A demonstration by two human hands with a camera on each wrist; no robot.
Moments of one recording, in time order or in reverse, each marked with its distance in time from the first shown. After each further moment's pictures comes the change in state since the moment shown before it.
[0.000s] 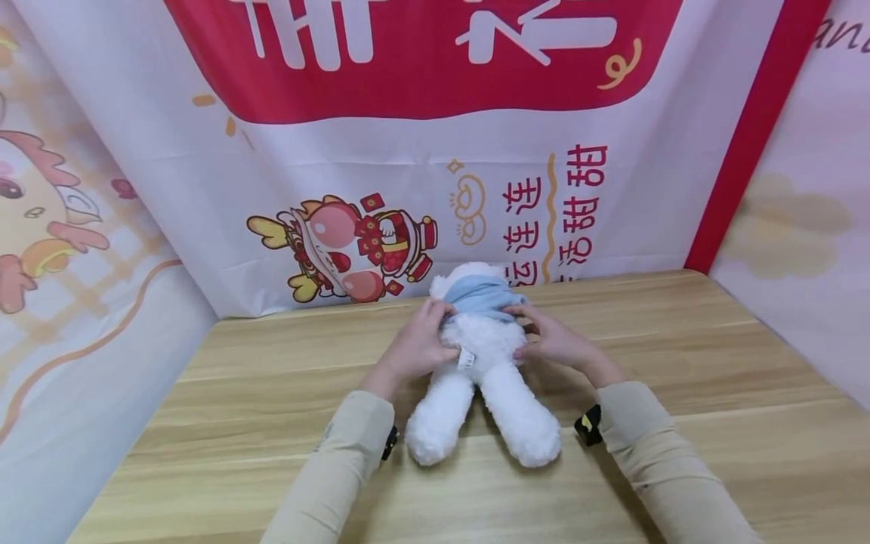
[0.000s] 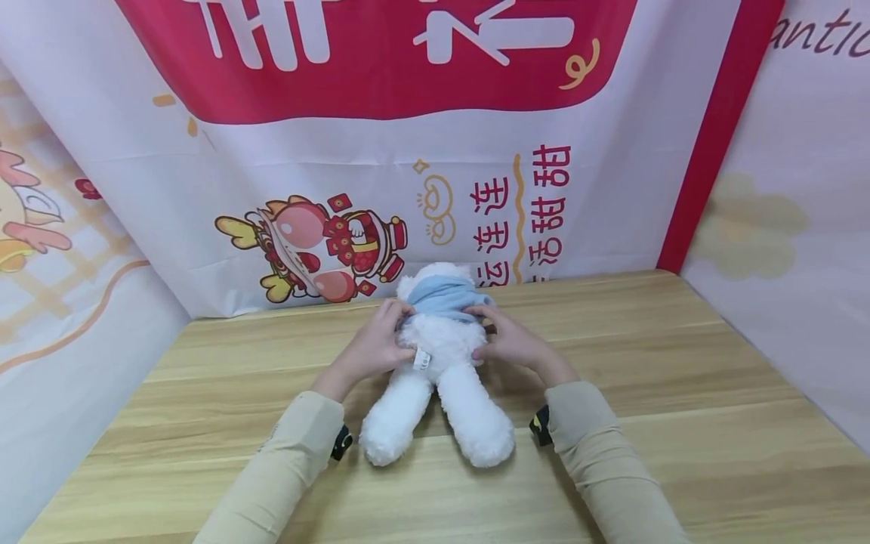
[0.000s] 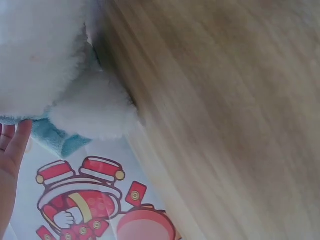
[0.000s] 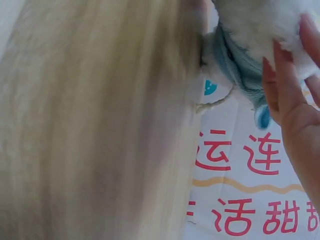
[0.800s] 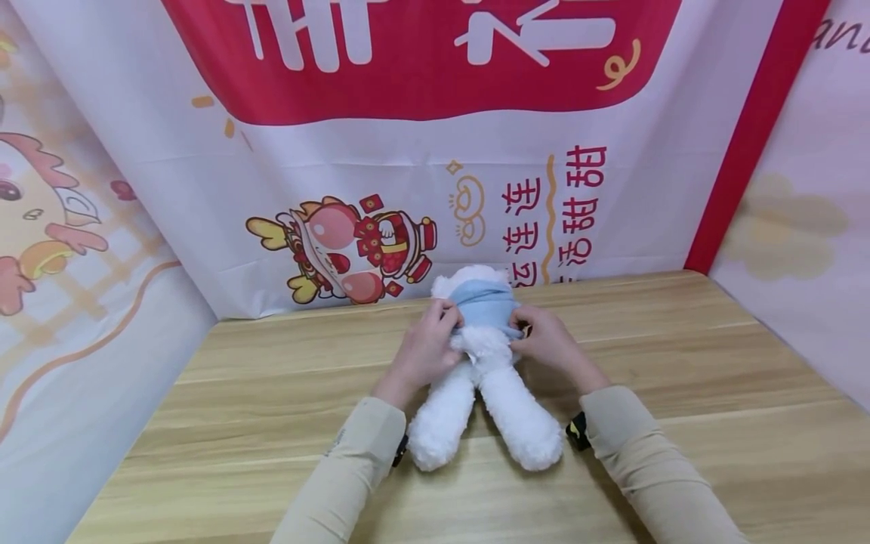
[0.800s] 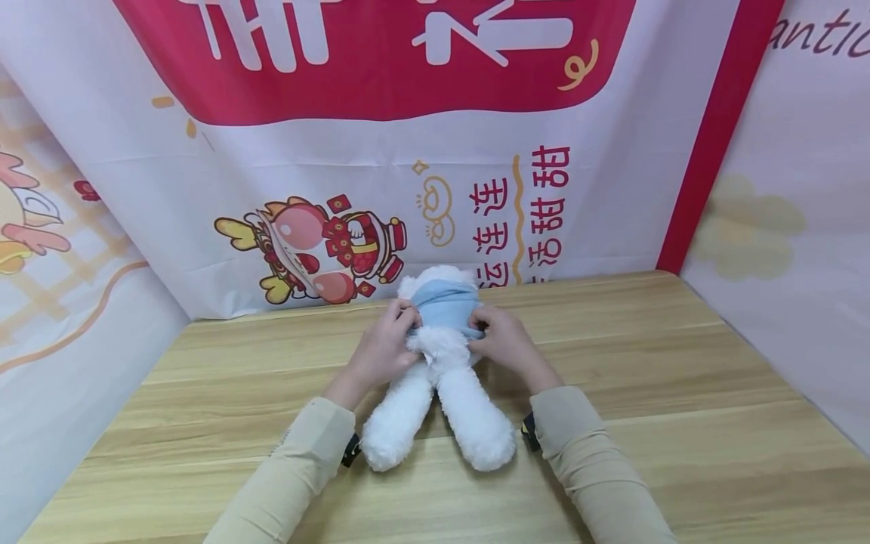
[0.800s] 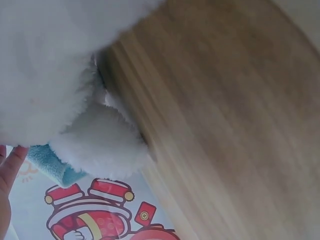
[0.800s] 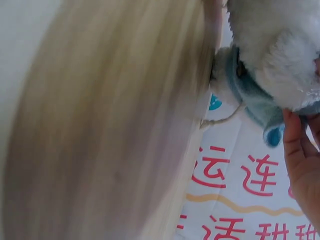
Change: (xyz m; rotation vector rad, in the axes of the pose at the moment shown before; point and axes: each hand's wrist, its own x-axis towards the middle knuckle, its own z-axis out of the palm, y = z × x) left_hand -0.004 0.012 0.010 0.220 0.153 0.155; right_hand 0.010 -0.003 0.017 -0.318 0.340 -0.107
